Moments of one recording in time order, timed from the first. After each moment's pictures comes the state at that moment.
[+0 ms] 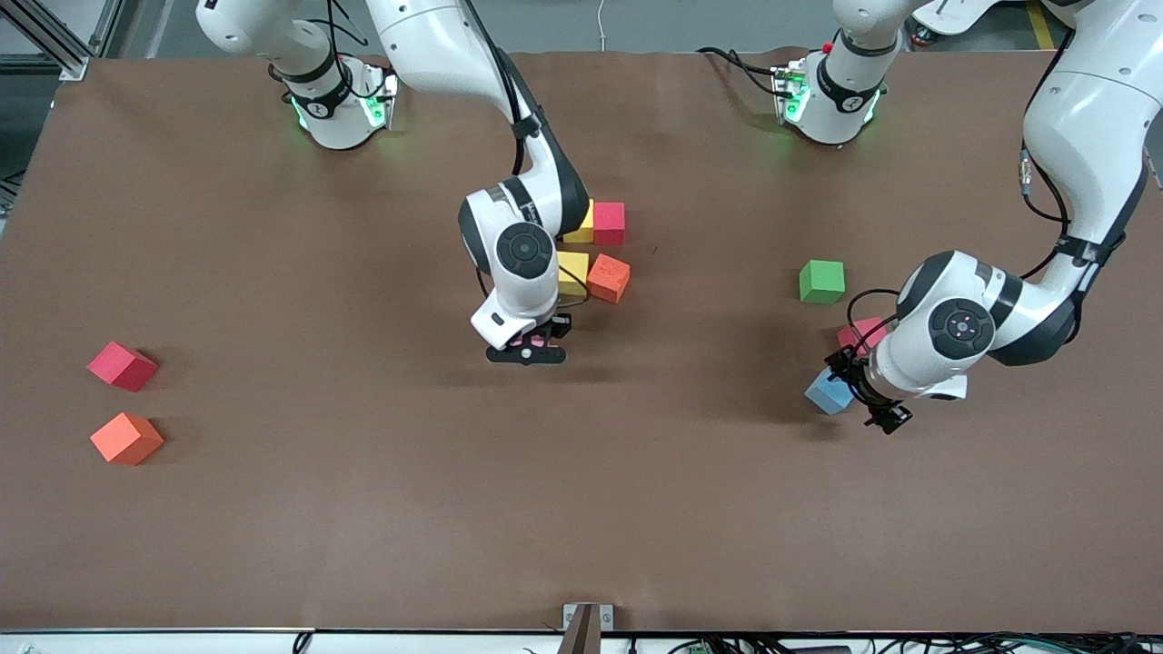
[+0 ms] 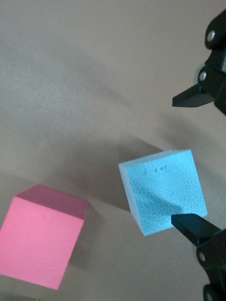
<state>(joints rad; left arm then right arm) 0.57 0.72 -0.82 -1.82 0.72 2.24 -2.74 1.20 0.79 -0.62 -1.59 0.45 2.16 0.46</state>
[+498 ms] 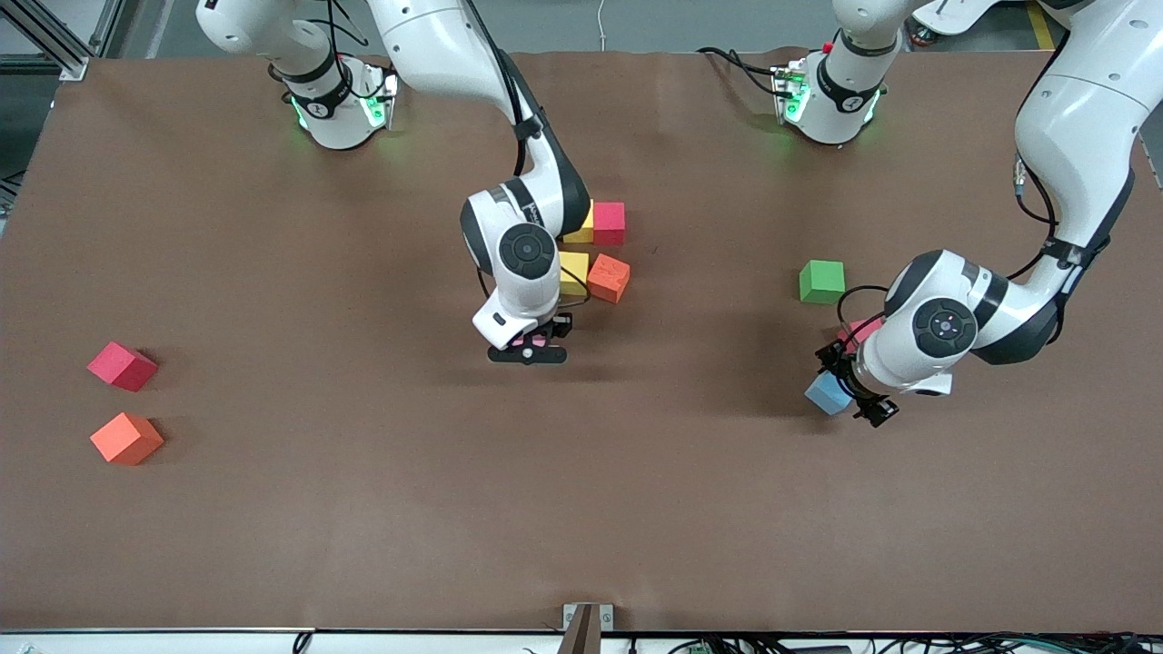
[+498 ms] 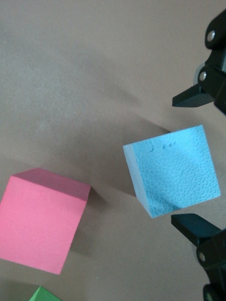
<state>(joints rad) 0.57 0.73 -0.81 -1.85 0.72 2.24 -2.74 1.21 0.80 -0.62 -1.59 0.45 2.16 0.46</state>
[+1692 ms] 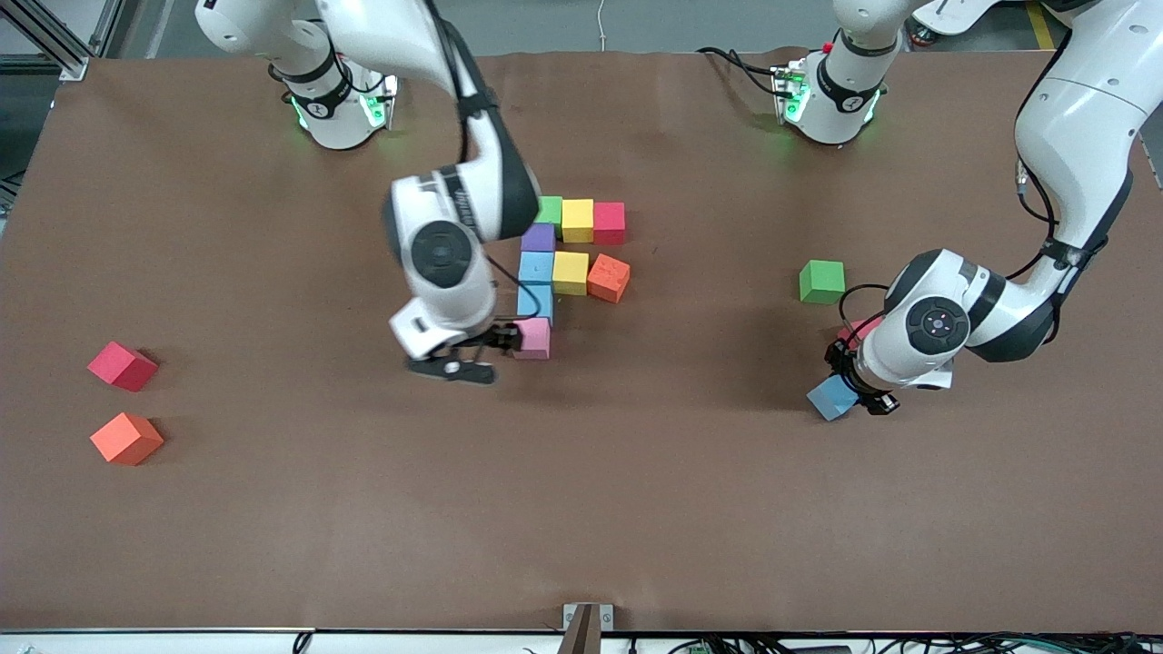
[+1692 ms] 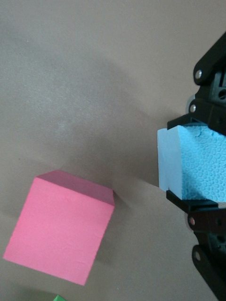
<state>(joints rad) 0.57 0.73 -0.80 -1.88 0.78 2.24 -2.79 1.15 0.62 -0.86 -1.55 0.45 1.88 0.44</state>
